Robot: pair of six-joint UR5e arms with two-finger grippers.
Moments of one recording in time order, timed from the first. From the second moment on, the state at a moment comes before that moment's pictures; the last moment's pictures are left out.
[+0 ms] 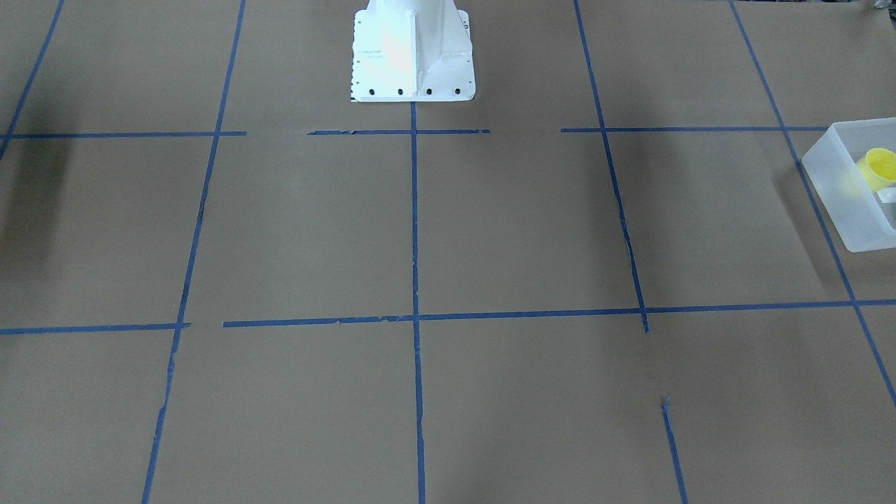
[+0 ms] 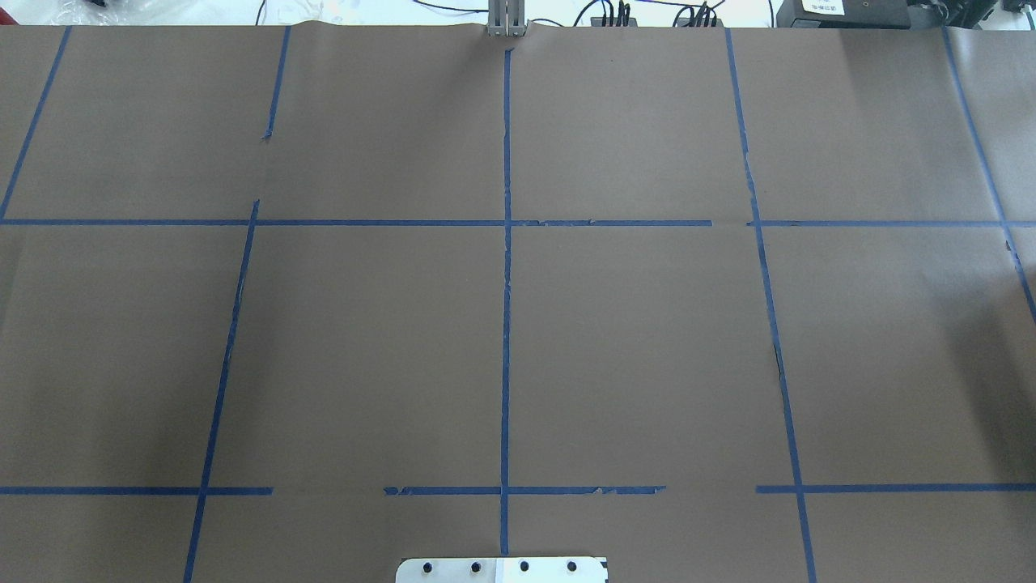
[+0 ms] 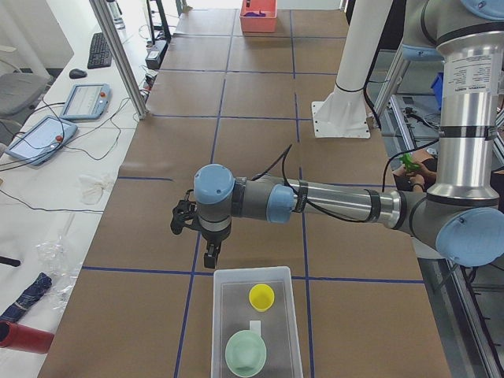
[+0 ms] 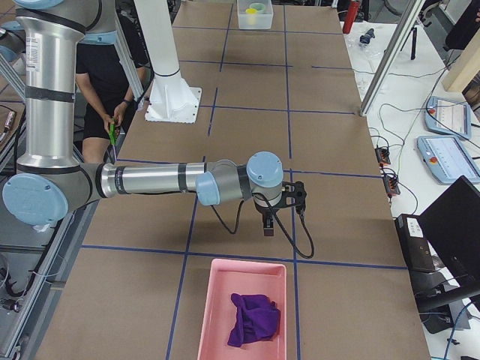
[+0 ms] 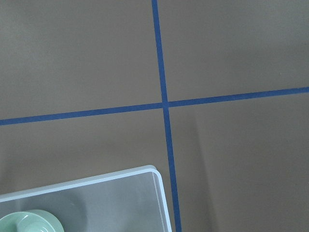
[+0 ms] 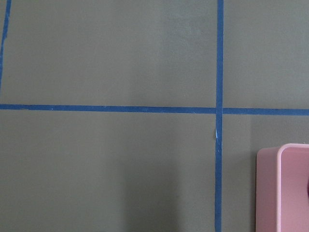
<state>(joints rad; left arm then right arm) -1.59 -1.53 -1.73 -1.58 -2.35 0.04 1.53 -1.67 1.76 -1.40 2.44 0.20</state>
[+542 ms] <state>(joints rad) -1.59 -1.53 -1.74 -1.58 -2.35 0.04 1.56 -1.69 1.75 -1.41 2.38 0.19</state>
